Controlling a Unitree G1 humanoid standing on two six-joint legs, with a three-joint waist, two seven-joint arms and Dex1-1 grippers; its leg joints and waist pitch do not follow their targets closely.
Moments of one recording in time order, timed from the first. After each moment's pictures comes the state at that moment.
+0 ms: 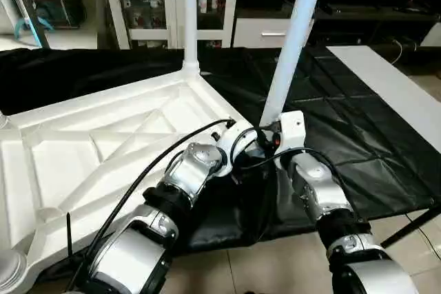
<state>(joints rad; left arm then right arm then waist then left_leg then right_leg) -0.76 -0.02 -0.29 0.82 0.19 0.34 -0.52 -0.58 -0.04 -0.05 0.83 0.12 -0.01 0.29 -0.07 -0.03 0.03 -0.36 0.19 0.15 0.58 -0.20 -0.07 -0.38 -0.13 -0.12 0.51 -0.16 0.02</state>
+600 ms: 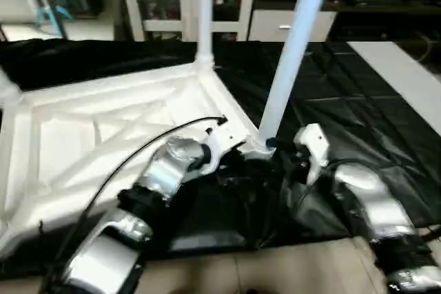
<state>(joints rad) -0.68 0.17 -0.34 0.62 0.15 0.24 -0.87 -0.33 -0.43 0.09 0.36 0.20 0.08 0.95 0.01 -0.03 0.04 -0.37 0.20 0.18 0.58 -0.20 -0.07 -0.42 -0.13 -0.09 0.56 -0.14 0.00</state>
